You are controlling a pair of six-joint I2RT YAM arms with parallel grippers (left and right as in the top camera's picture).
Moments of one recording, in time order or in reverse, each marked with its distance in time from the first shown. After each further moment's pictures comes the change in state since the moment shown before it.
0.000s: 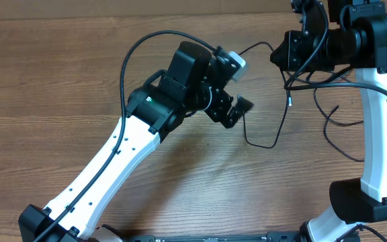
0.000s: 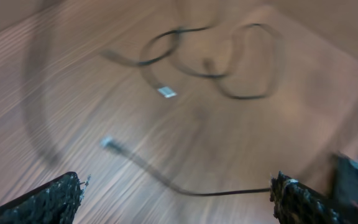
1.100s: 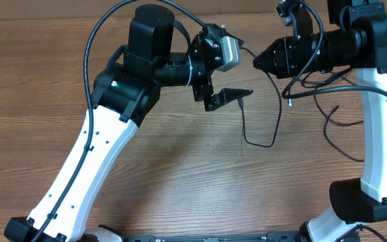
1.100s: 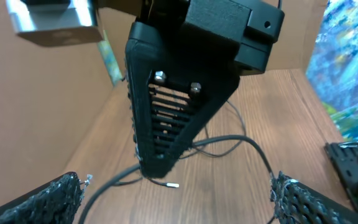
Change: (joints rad) left arm 0.137 0.000 0.190 0.079 0.437 0.442; right arm 0.000 0.000 0.000 -0.027 -0.280 -0.207
